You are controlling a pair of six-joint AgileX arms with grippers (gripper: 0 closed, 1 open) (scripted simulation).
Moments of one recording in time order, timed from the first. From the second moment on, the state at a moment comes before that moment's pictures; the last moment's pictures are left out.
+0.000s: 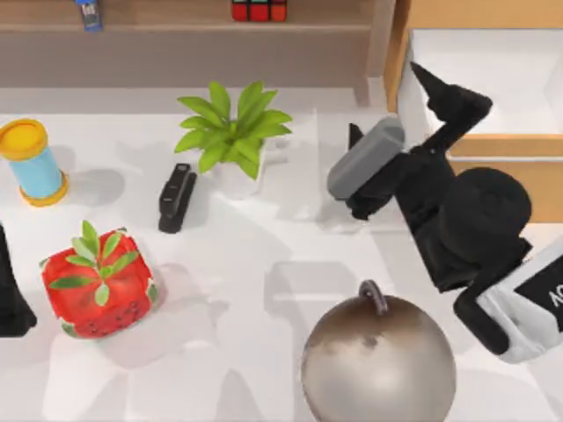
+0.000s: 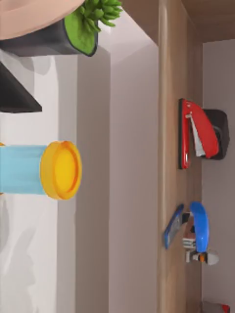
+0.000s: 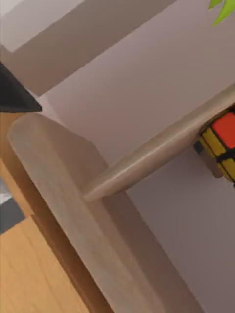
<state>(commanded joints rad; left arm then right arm) 0.00 0.00 0.00 0.00 0.00 0.00 0.61 2.01 0.67 1.44 0.37 -1.00</state>
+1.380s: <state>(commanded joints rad) 0.00 0.00 0.00 0.00 0.00 0.00 0.32 1.99 0.29 1.69 0.35 -1.56</state>
